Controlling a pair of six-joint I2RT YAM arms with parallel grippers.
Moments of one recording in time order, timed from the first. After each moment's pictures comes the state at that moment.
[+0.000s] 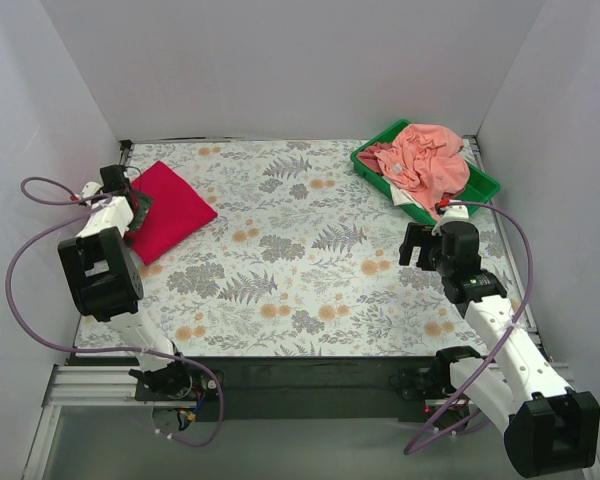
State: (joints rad) left arm 0.31 1.81 1.27 -0.43 -0.29 -0.84; right arm 0.20 0.86 0.57 -0.27 0.05 0.21
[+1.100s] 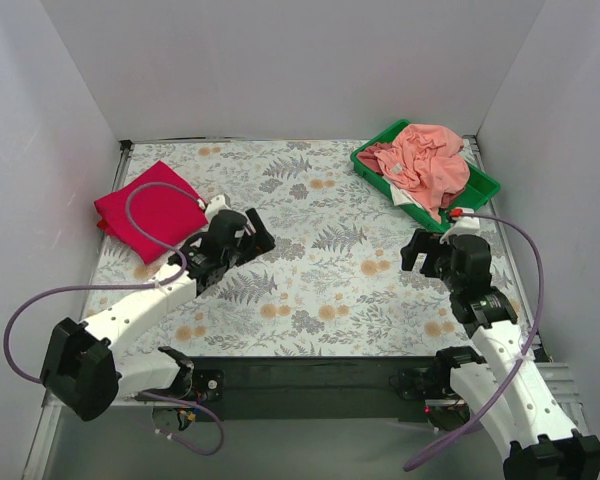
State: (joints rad) left arm -0.55 1.20 0.85 -0.31 -0.26 -0.86; right arm 0.20 0.69 0.55 -0.32 0.01 0.26
